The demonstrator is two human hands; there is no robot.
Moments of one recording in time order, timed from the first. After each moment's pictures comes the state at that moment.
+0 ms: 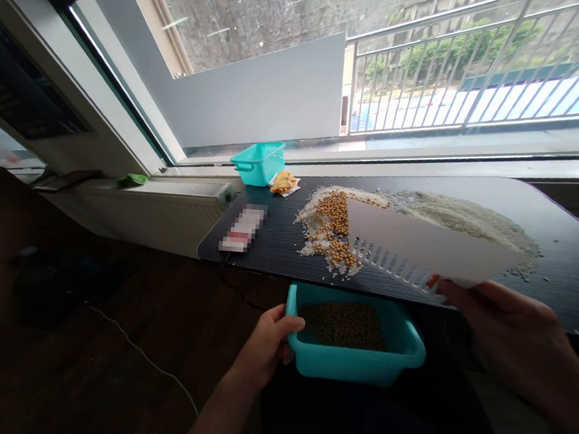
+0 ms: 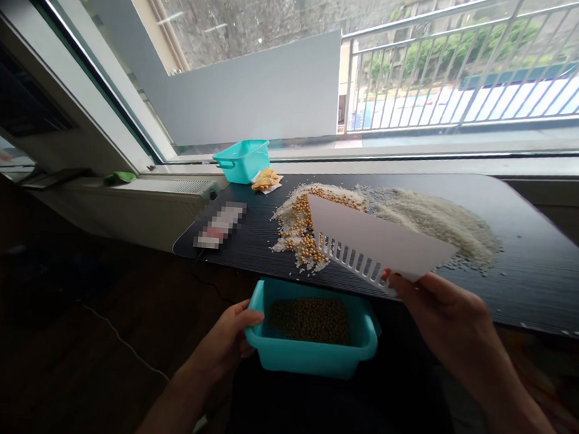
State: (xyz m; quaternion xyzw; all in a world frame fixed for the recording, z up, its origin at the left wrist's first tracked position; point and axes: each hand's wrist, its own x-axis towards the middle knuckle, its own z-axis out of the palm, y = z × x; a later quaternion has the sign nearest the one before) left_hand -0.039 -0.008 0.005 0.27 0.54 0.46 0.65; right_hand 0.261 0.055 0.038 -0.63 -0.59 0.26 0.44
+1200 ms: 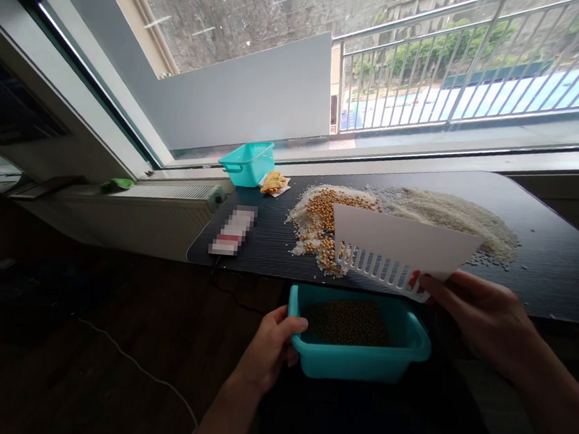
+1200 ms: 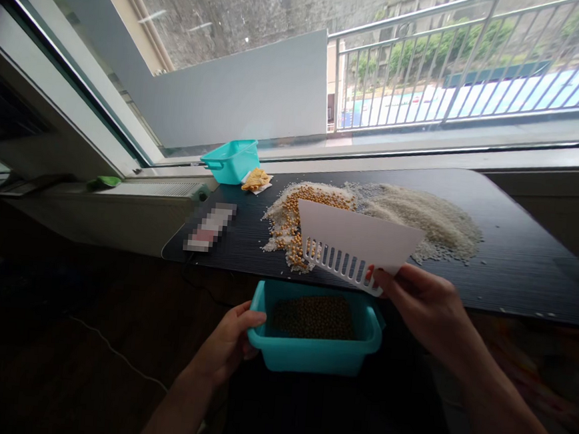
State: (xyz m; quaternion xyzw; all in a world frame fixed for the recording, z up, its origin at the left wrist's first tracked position) left_hand -0.026 -0.005 0.003 0.26 0.53 0.46 0.67; right_hand 0.249 0.061 0.048 -0.60 -0.54 0.37 0.47
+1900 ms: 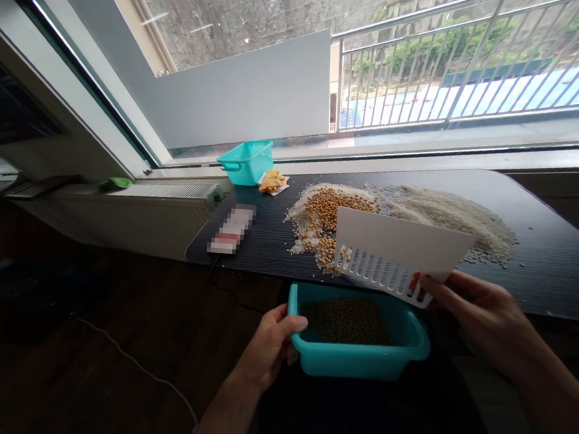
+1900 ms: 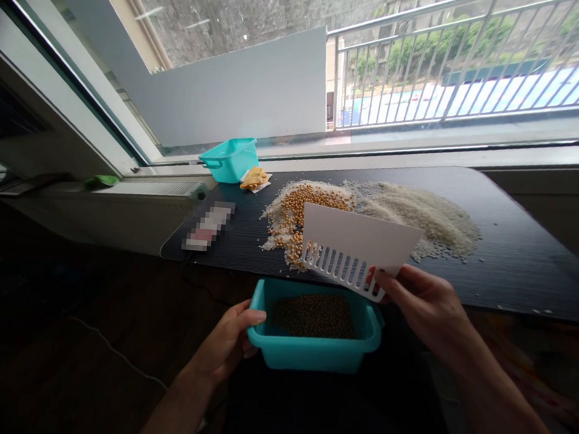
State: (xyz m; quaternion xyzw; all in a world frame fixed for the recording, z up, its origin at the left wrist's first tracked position) left_hand -0.026 -0.006 0.002 0.26 0.52 0.46 0.67; right_hand 0.254 0.058 0.046 -0.57 -0.51 0.44 0.46
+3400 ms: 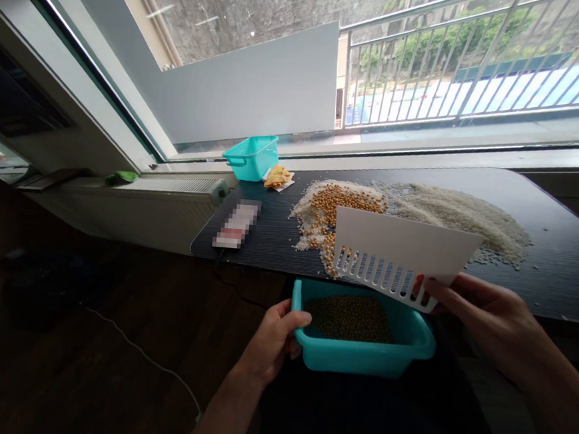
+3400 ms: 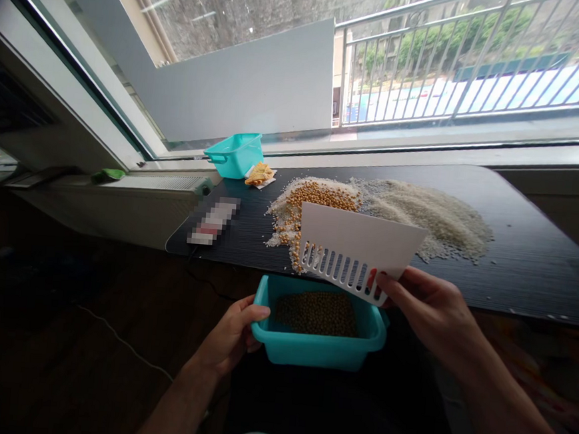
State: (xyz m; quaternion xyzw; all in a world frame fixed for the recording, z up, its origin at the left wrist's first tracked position) left_hand -0.025 -0.005 0.004 0.26 0.53 0.46 0.67; right_hand 0.248 0.055 0.054 -0.57 -0.52 0.44 0.46
